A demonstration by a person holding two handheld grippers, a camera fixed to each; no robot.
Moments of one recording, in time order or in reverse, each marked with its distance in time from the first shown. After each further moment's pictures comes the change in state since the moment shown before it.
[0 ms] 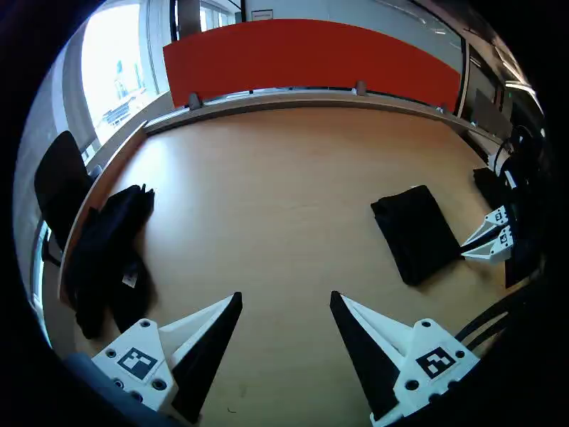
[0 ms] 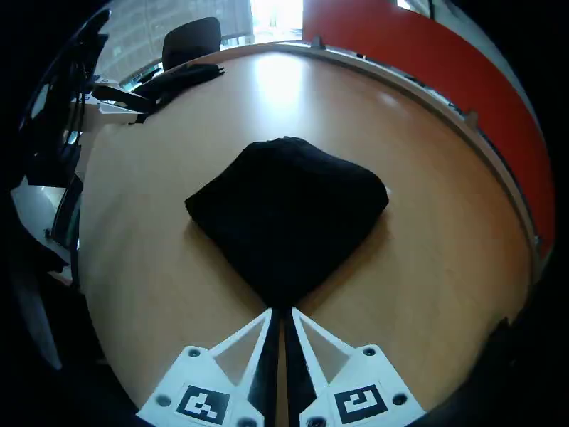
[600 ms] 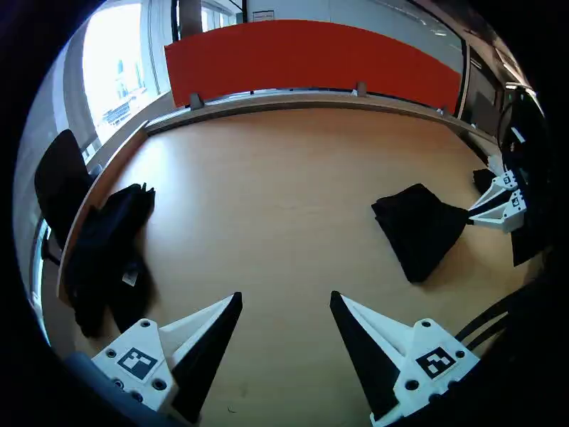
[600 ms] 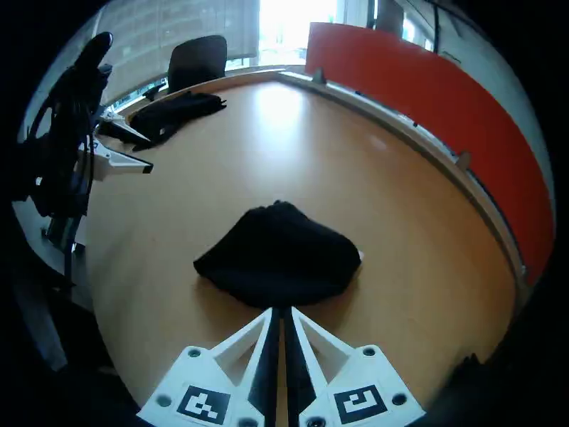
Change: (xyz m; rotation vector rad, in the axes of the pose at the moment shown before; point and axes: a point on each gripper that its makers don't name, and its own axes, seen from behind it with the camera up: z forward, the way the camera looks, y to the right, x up) left arm -0.002 -0.001 0.000 -0.002 0.009 -0.008; right arm 0.079 0.012 -0.036 -0.043 0.113 -0.067
